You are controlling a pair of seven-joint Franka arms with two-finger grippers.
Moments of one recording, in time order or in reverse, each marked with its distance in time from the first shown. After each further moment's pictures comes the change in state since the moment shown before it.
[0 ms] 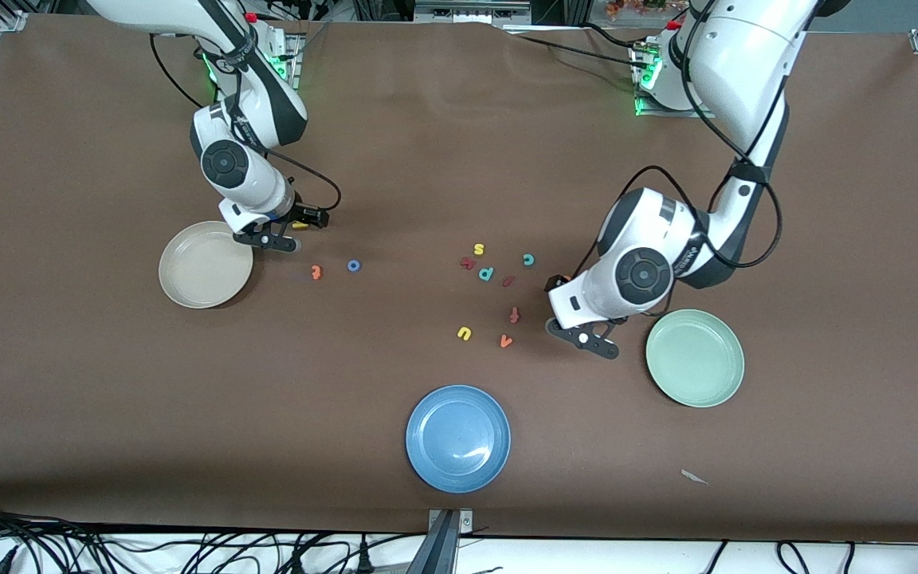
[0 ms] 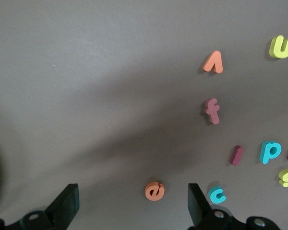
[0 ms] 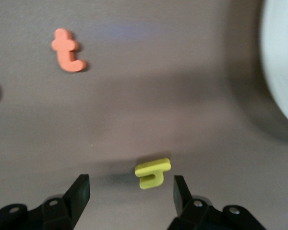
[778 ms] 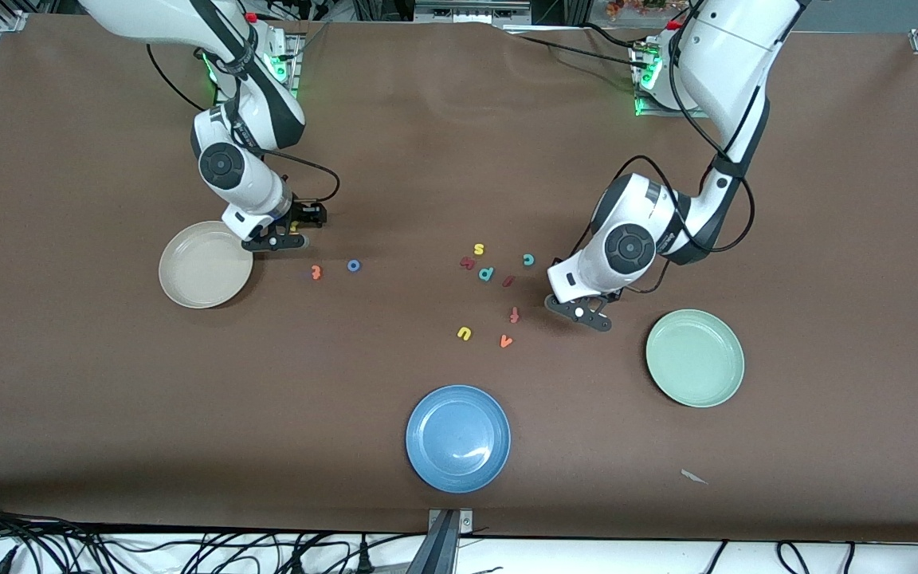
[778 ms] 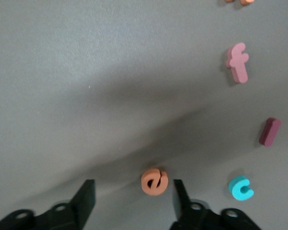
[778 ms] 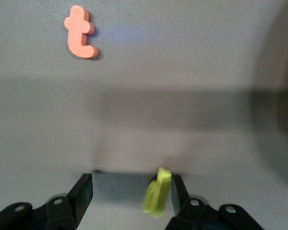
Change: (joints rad) left arm -0.013 -0.079 0.001 -0.300 0.000 0.241 -0.009; right arm -0.002 0.024 -0.026 -0.019 0.000 0.049 -0.206
